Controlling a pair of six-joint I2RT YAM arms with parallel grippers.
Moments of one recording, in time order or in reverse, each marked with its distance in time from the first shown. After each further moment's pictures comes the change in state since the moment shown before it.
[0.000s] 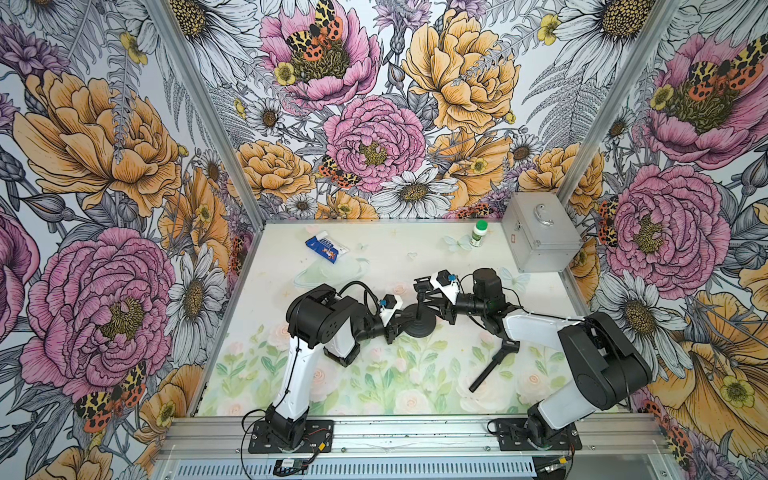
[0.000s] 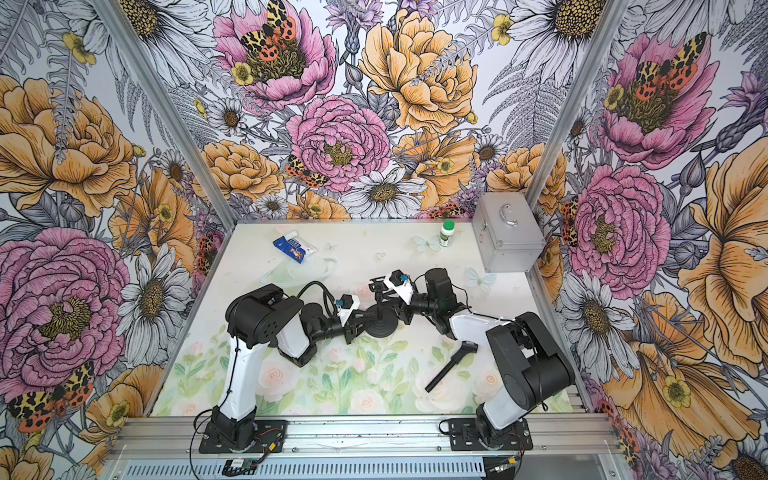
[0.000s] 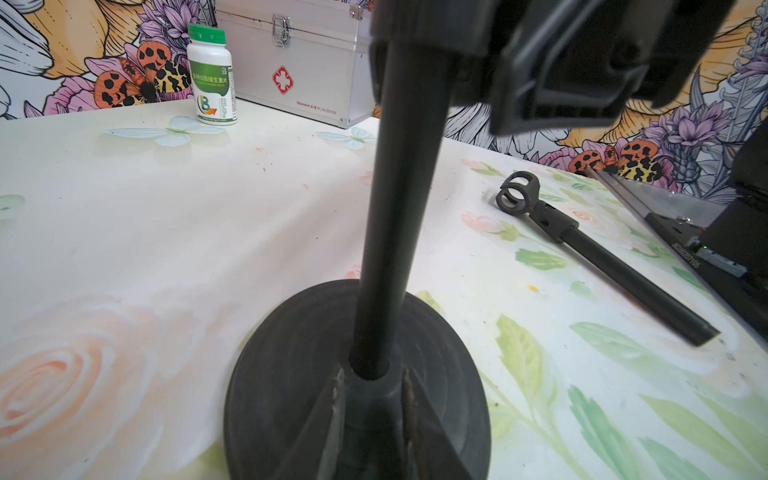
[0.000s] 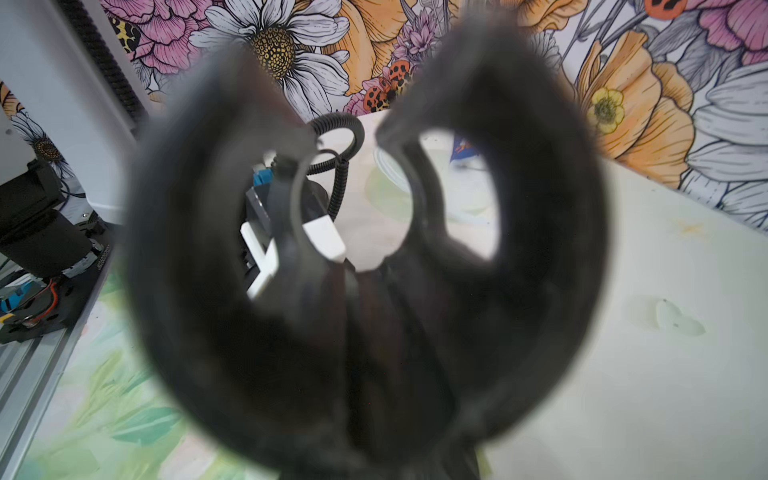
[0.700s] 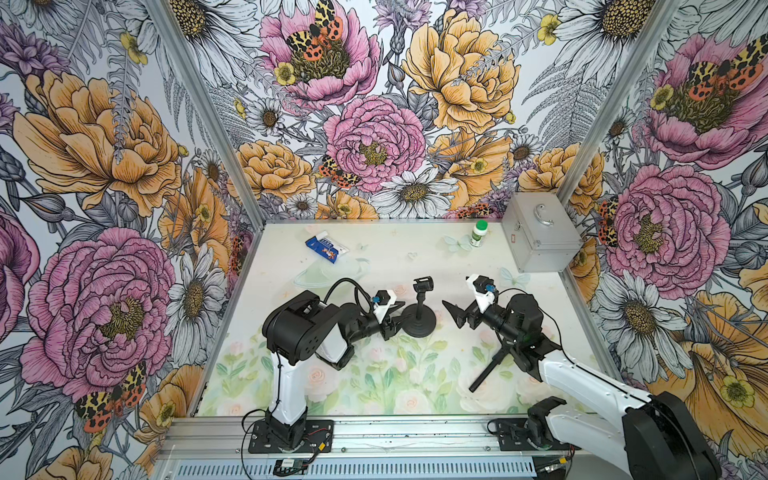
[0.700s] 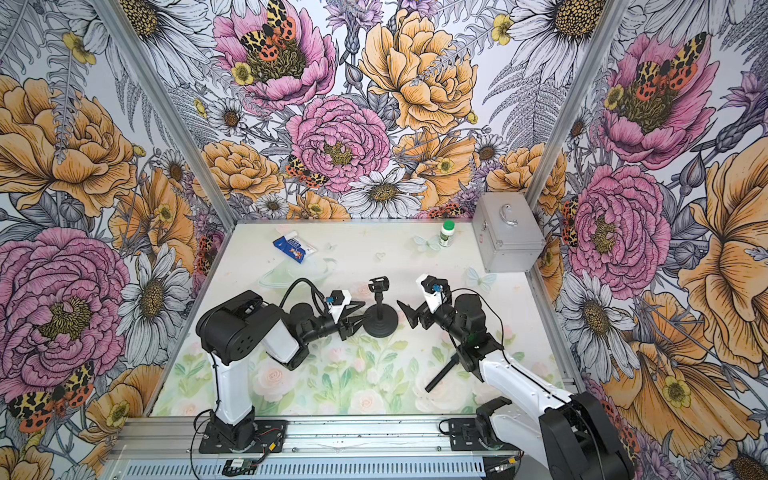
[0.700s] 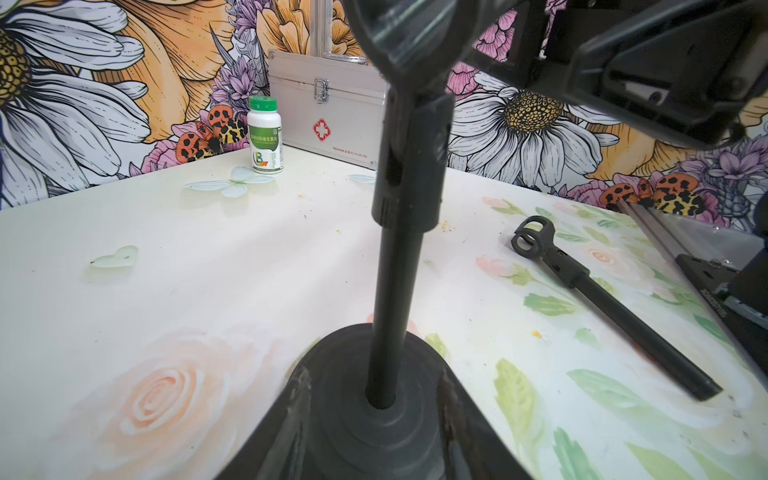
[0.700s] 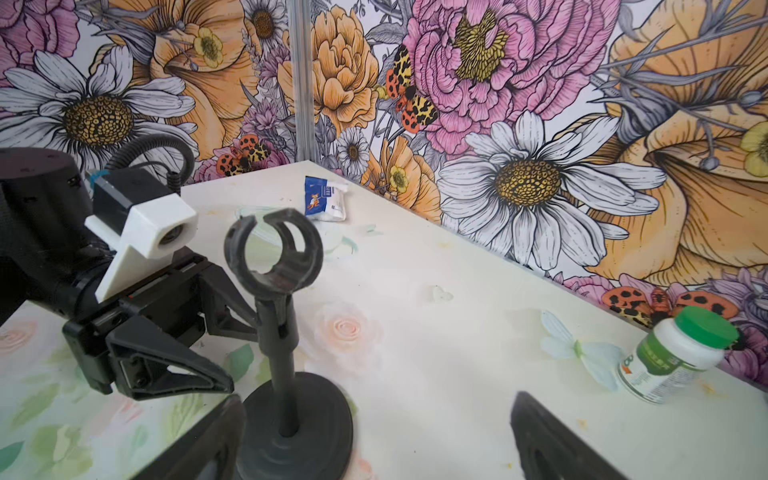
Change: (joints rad) left arm -0.005 -0.241 -0.130 -0.041 -0.135 0.000; right arm -0.033 -0.505 -0.267 0.064 0.435 0.138
